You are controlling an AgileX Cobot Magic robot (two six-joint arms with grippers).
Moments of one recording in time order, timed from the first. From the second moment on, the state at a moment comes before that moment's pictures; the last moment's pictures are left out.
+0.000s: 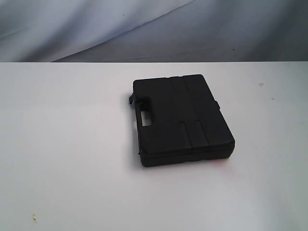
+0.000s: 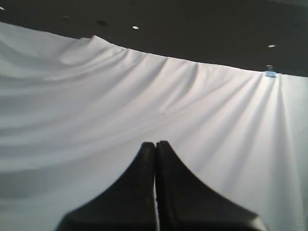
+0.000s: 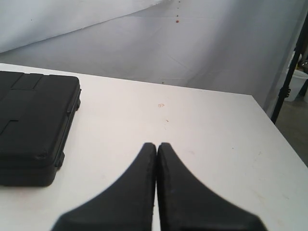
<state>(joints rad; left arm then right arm) -0.05 0.00 -0.49 0.55 0.07 -0.71 0.10 0.00 0.00 0.01 0.25 -0.15</state>
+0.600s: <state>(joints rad) -0.05 0.81 -1.18 -0.16 1.18 0.14 0.10 0.00 0.00 0.01 0.25 -0.15</state>
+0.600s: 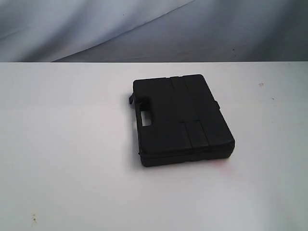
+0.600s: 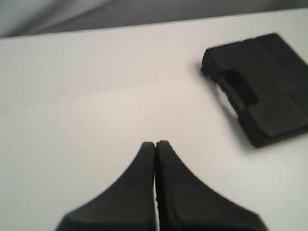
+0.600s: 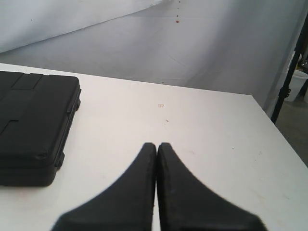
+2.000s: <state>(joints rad) -0.59 1.81 -1.37 -0.10 0.80 -0.40 0.10 0.00 0.00 0.01 0.25 -0.15</state>
